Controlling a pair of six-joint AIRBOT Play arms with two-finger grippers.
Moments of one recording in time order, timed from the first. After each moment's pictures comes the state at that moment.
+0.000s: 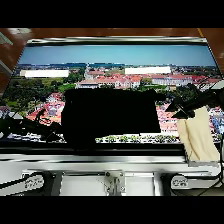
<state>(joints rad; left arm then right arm) 0.33 -1.34 0.65 0.88 -1.26 -1.20 -0.36 -1.55 1.27 -1.03 1.55 1.39</state>
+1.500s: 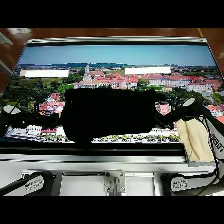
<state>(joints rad) 0.24 -1.22 0.75 0.78 -1.20 -1.16 -0.20 -1.60 0.96 -0.99 1.22 1.38</state>
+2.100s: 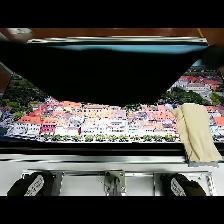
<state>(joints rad) 0.29 -0.82 1.65 0.81 -1.09 -1.15 -0.19 -0.90 1.59 -1.08 1.08 1.25</state>
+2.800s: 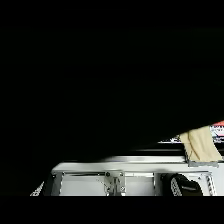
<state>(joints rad) 0.32 -0.53 1.94 1.15 -1.28 -1.26 -0.19 -0.61 1.87 -1.43 1.45 1.47</state>
